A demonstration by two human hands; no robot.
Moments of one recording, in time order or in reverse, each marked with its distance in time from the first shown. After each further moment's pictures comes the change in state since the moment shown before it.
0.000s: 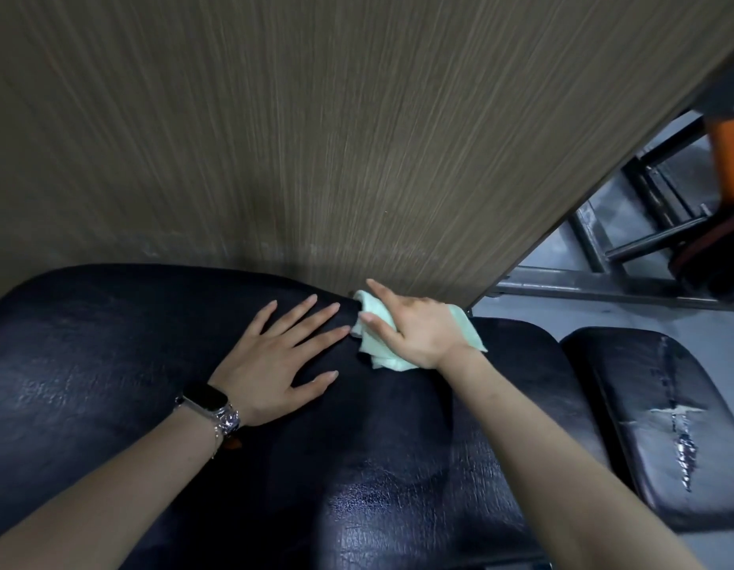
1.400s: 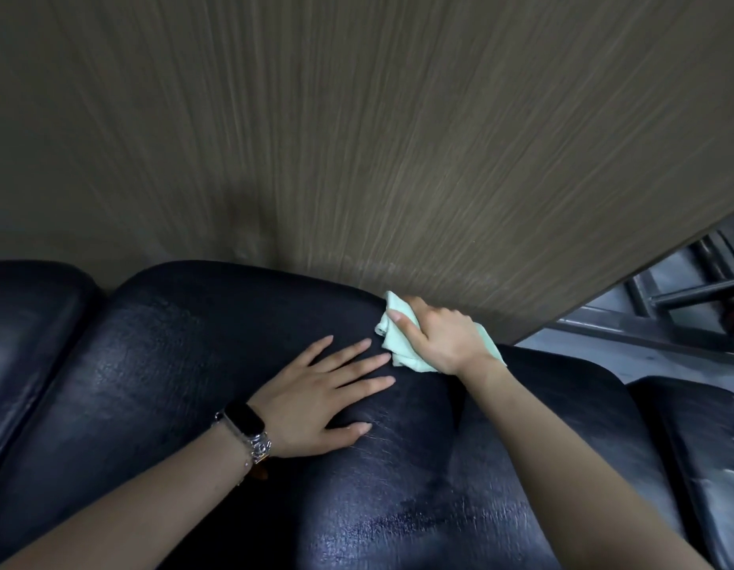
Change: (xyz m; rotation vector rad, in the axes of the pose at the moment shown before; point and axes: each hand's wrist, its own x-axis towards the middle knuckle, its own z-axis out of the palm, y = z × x) left_hand -0.054 -0.034 -0.005 -0.061 0.023 0.154; right_hand 0.041 -0.068 0.001 0.043 -0.085 0.093
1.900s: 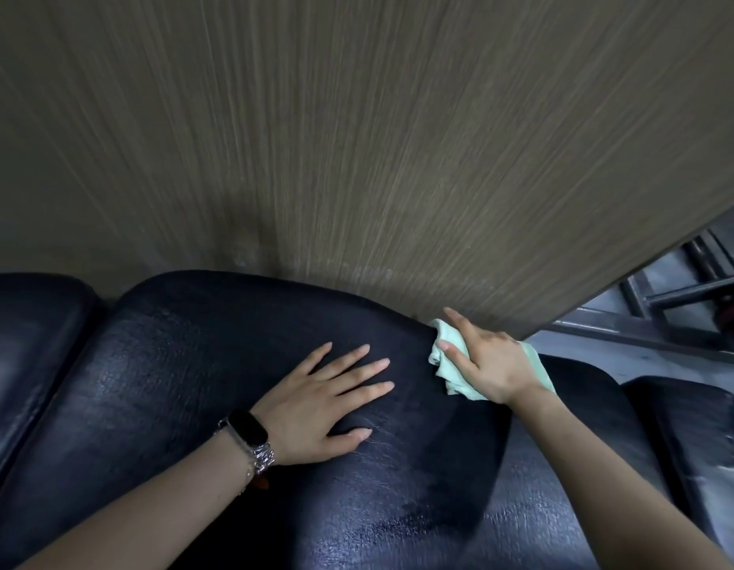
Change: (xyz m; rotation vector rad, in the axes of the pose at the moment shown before) left_hand 0.000 0.002 0.001 0.039 0.003 -0.003; right_hand -0.041 0.050 -0.007 -0.041 0.024 0.054
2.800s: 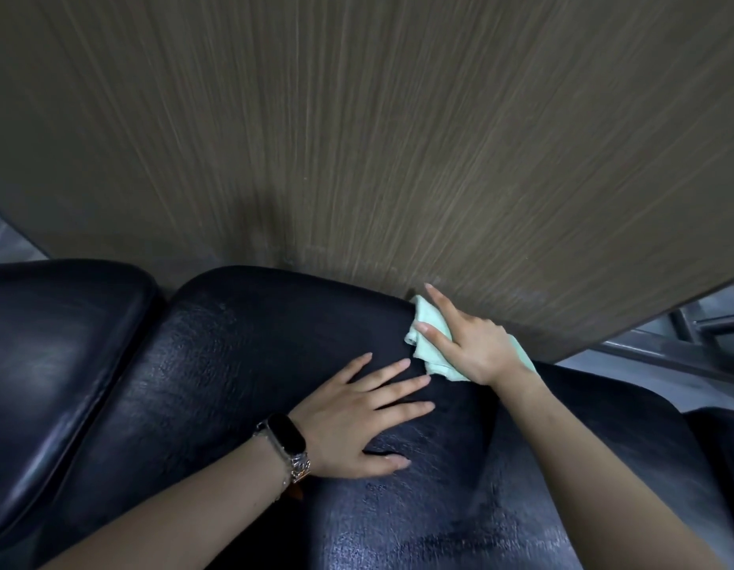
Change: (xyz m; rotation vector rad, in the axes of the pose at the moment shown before) left_hand -0.015 -0.007 -0.004 -0.030 -0.056 0.023; right_hand 0.046 -0.076 0.001 0.082 -0.061 -0.075
